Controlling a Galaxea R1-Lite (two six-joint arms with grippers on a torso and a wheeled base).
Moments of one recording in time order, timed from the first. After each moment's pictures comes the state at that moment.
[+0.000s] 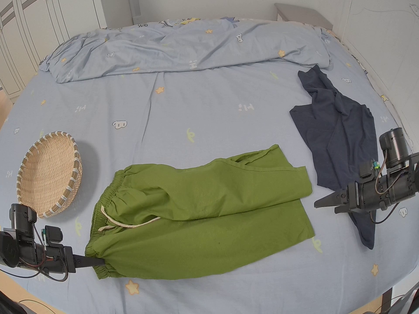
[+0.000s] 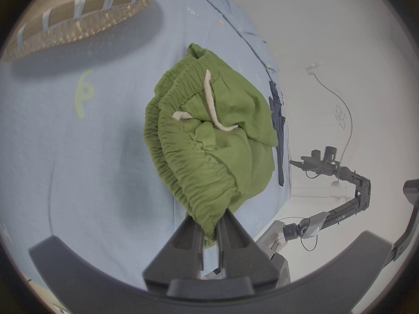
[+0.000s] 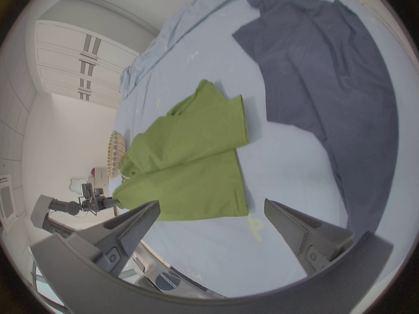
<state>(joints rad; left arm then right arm) 0.28 1.56 -0.26 -0.26 -0.90 -0.02 0.15 1.59 -0.85 0.16 0.49 0.25</state>
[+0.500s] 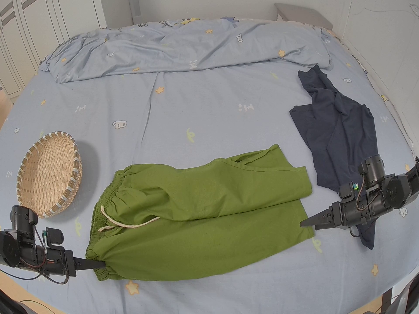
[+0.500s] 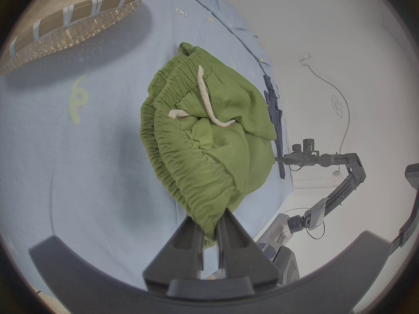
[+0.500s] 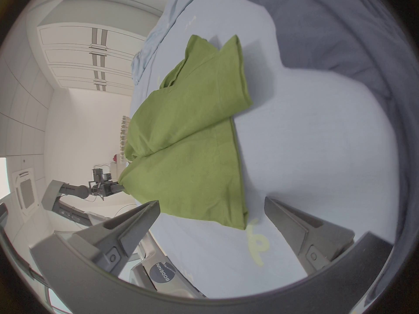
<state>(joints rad) 0.29 1.58 -0.26 -0.24 -0.92 0.08 0.08 1.86 -0.76 -0.05 0.73 0.10</state>
